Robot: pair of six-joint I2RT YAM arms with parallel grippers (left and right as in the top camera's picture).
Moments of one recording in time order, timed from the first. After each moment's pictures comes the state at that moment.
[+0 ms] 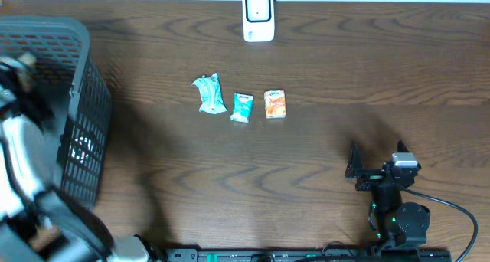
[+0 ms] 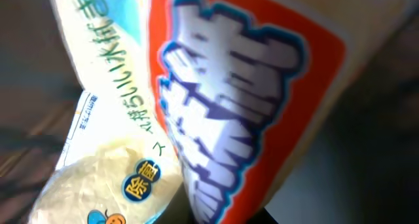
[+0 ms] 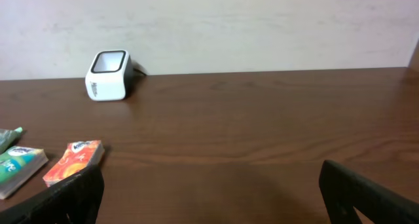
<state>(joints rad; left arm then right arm) 0.64 1.61 1.22 -0.45 -0.17 0.08 0.01 0.01 0.01 -0.07 -0.01 0.06</state>
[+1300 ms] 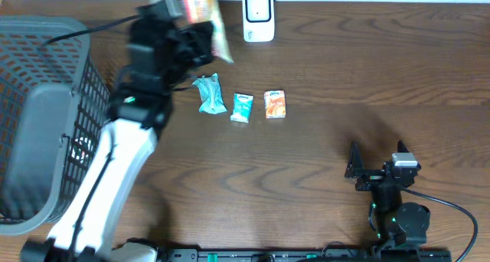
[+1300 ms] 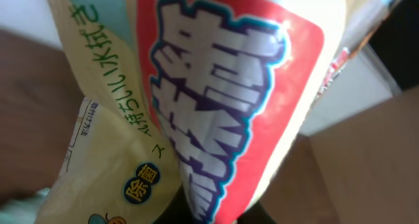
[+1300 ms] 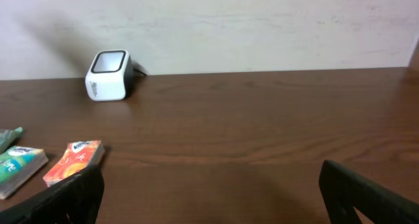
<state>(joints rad) -0.25 1.42 1.22 -0.13 0.24 -0.69 0.01 0.01 0.01 -0.07 -0.01 0.06</state>
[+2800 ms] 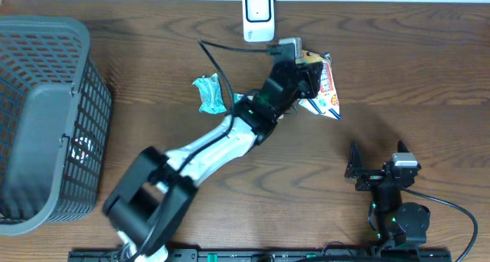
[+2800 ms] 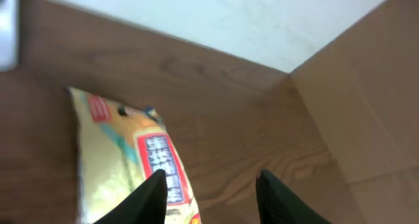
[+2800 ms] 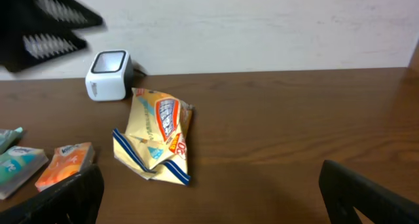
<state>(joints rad) -0.73 1.83 1.22 0.29 -0.04 -0.72 0.01 0.01 0.01 -0.07 -0.01 0.06</state>
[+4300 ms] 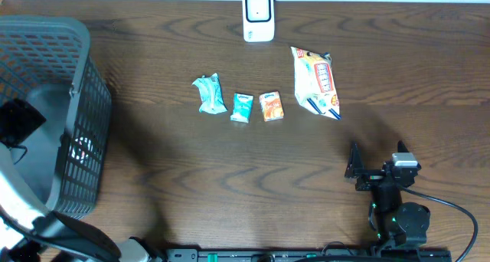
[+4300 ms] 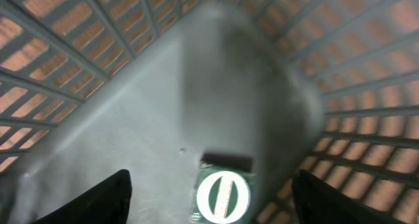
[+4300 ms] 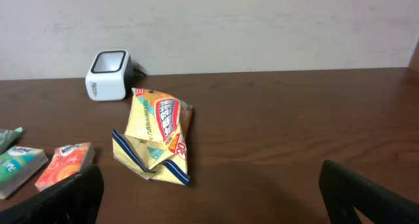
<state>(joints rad) 0.81 1.53 1.35 -0.86 0.20 -0.01 0.01 0.01 0.01 -0.07 -0.01 0.06</state>
